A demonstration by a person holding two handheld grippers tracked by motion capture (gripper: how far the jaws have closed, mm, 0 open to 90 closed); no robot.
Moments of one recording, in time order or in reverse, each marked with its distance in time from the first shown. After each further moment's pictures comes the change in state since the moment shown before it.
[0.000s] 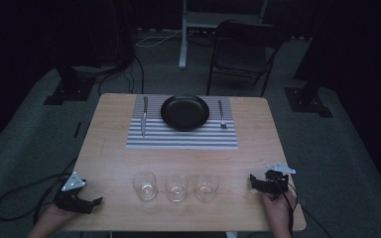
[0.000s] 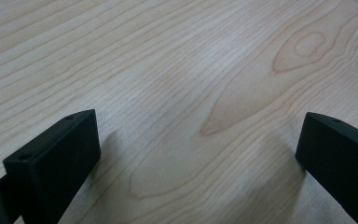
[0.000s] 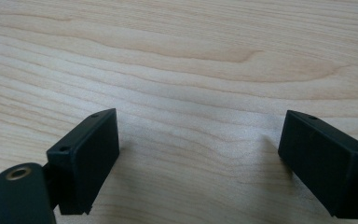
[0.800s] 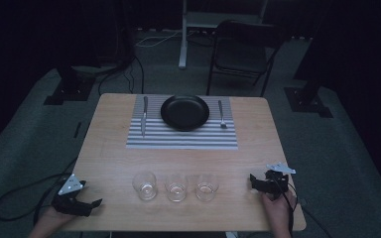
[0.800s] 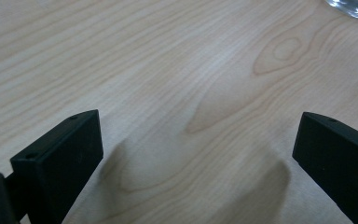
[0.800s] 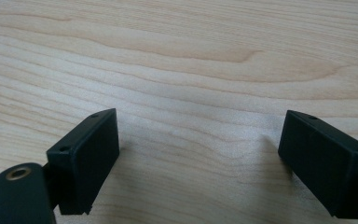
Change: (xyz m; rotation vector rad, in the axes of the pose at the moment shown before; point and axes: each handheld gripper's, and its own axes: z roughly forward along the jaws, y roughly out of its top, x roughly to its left) left arm -0.006 -0.004 -0.007 -0.046 -0.008 0.017; right arm 0.000 0.000 0.000 0.000 0.000 0.000
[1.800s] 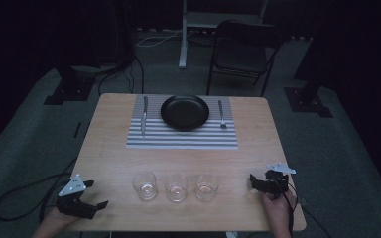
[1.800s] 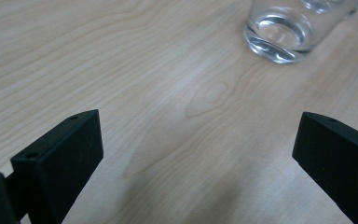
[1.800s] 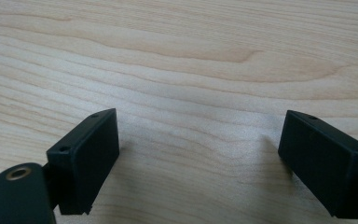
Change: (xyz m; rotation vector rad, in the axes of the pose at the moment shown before) left arm -0.020 0.021 -0.010 -0.072 -0.120 0.034; right arm 0.000 0.000 0.000 0.000 0.000 0.000
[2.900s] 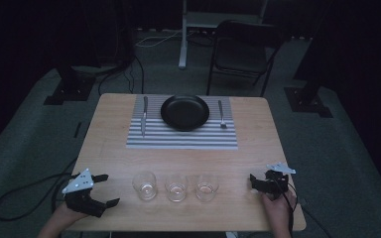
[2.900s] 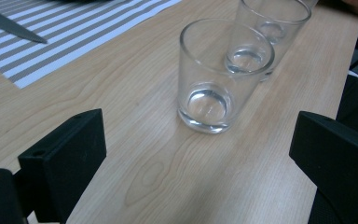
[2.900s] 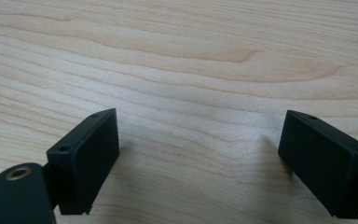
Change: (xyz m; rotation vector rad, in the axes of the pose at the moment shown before) left arm -0.027 0.047 -0.004 -0.120 -0.136 0.087; right arm 0.000 0.000 0.000 0.000 0.000 0.001
